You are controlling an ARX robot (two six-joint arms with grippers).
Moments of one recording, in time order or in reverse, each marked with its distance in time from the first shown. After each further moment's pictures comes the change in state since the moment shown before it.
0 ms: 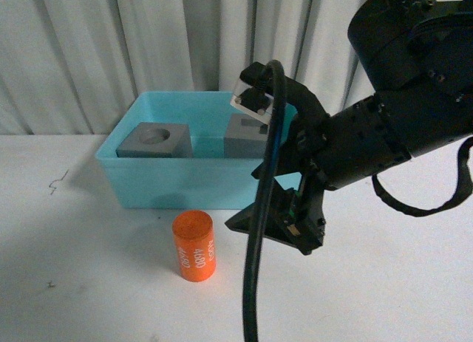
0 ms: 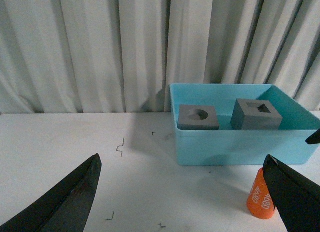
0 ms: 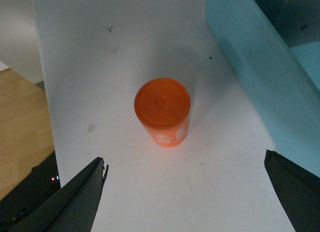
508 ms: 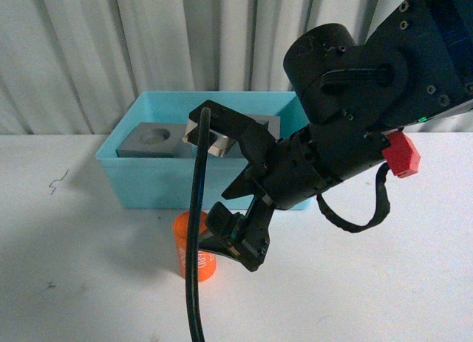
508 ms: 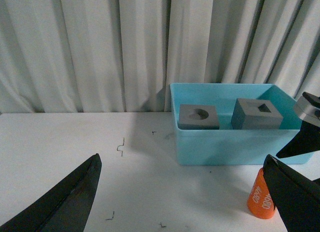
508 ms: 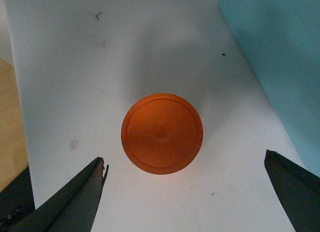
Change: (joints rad) left arm 0.000 0.000 0.000 0.000 0.000 0.000; right arm 0.088 0.149 0.109 0.026 0.088 0.052
